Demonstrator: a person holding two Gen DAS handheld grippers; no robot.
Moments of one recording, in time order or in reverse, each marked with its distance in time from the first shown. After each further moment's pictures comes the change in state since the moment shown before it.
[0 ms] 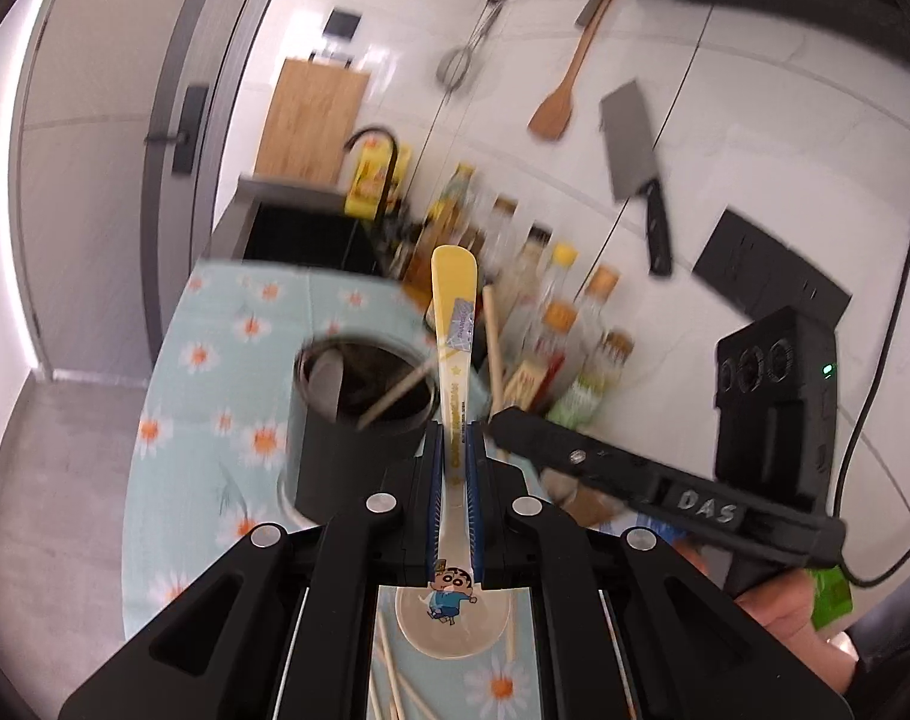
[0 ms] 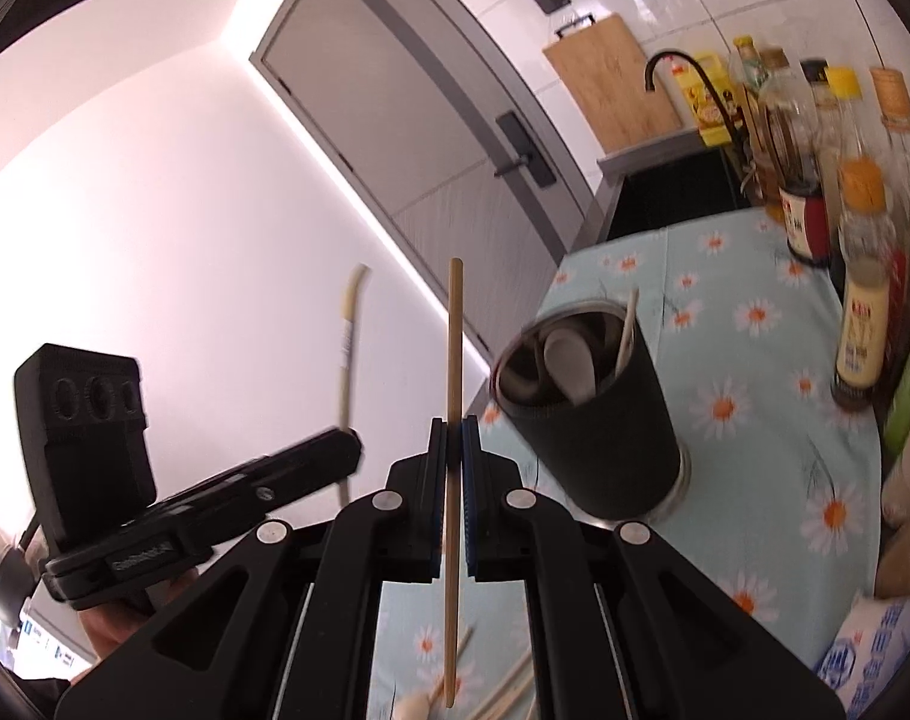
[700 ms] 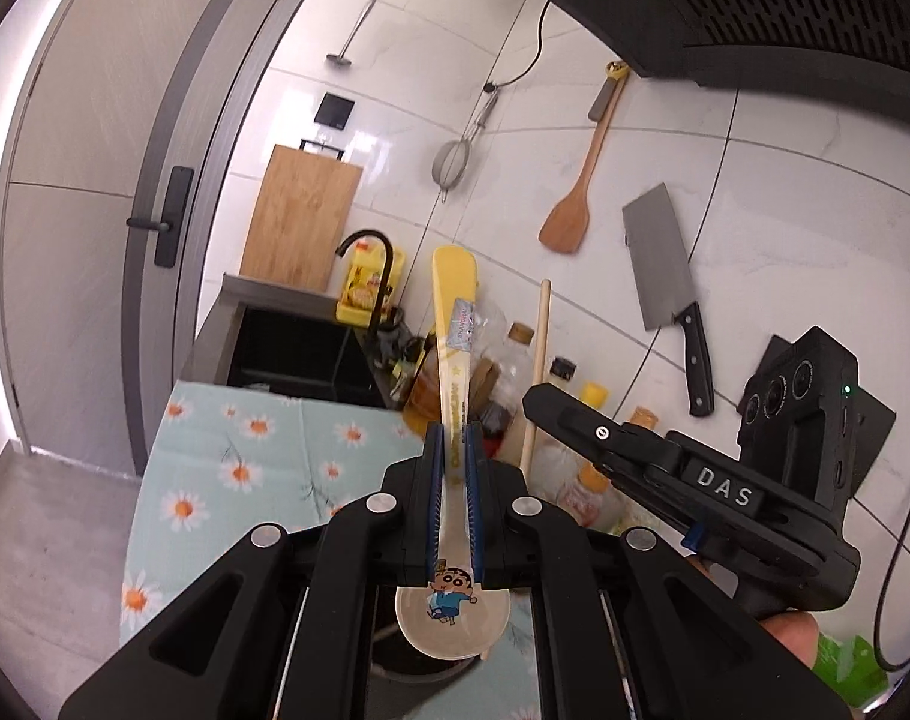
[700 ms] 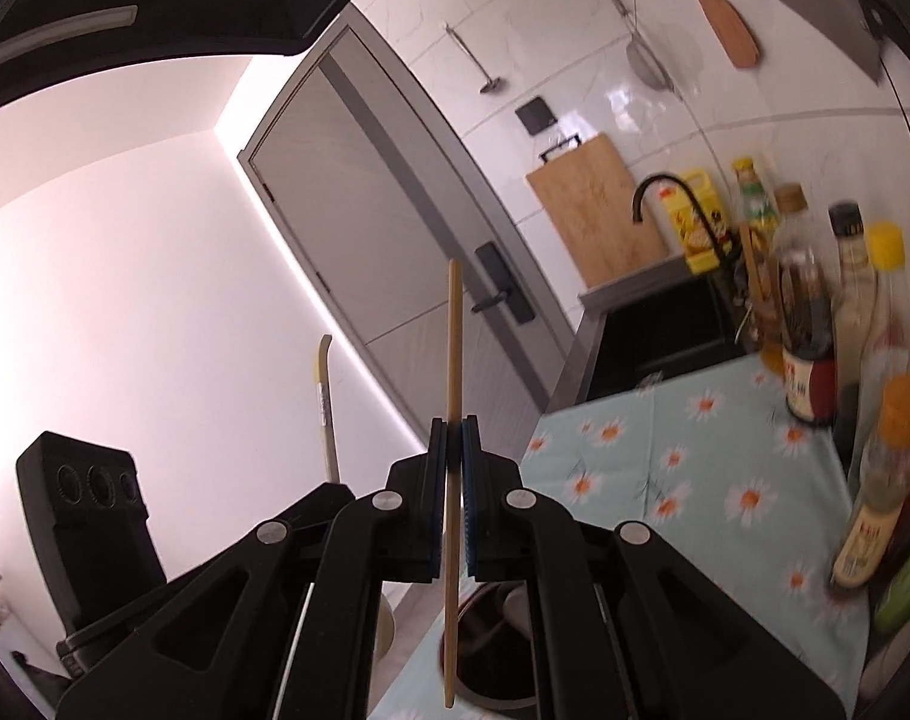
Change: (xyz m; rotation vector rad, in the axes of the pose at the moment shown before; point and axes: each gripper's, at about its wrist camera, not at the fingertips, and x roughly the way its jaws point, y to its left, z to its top) left arm 0.054 0.042 0.073 0.018 -0.235 -0.044; right arm 0.035 -0.025 0.100 -0.037 -0.284 -0.077
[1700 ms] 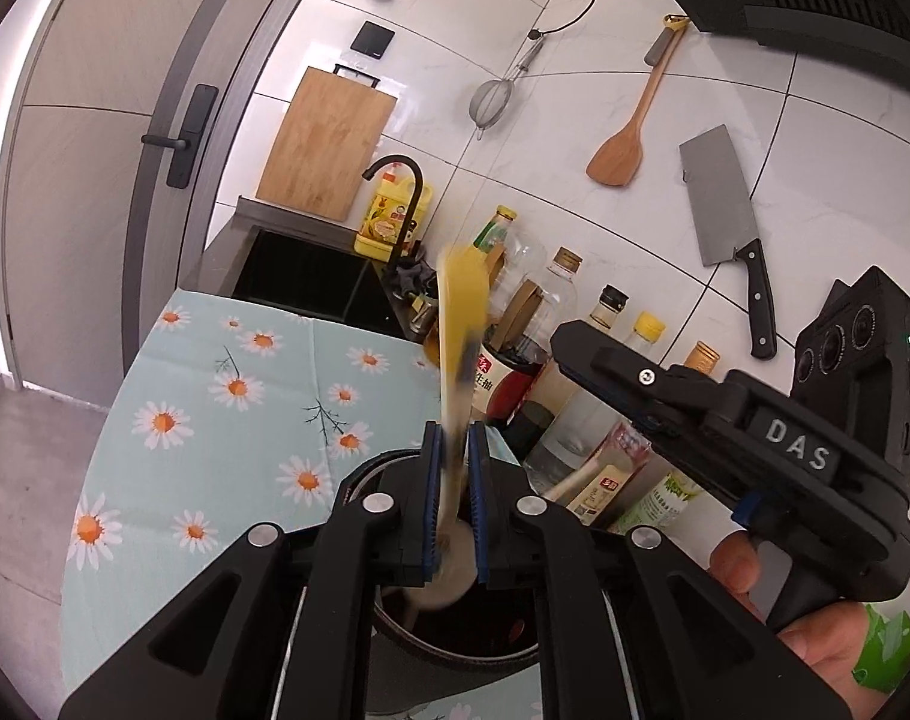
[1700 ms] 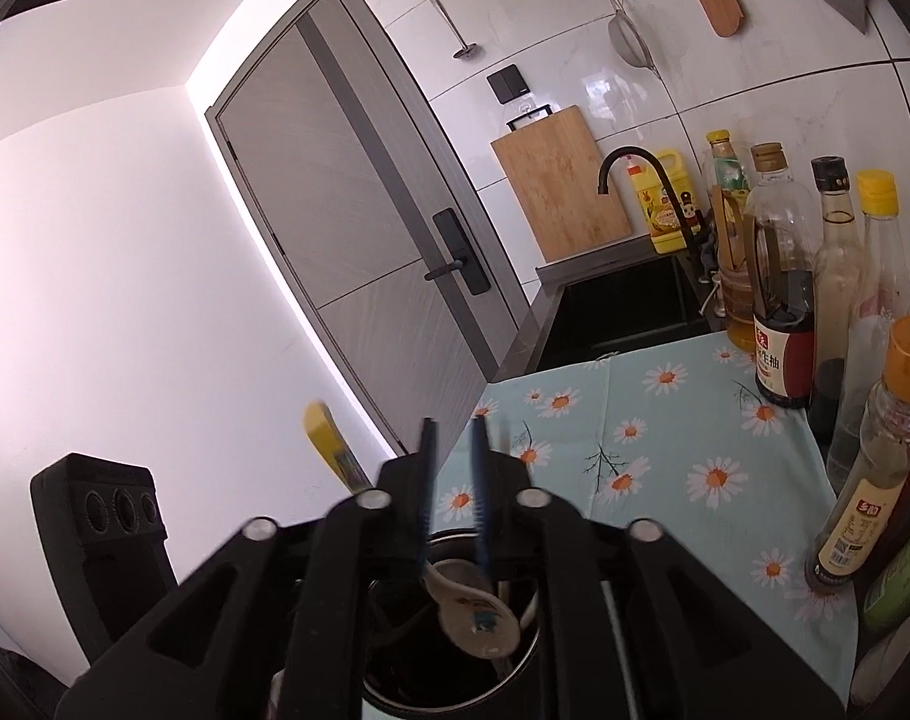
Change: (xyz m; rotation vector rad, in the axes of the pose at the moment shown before) left arm 0.048 0.039 -0.066 -0.090 0.102 0.015; right arm 0.029 -0.024 -0.047 -0.035 0.085 -0.089
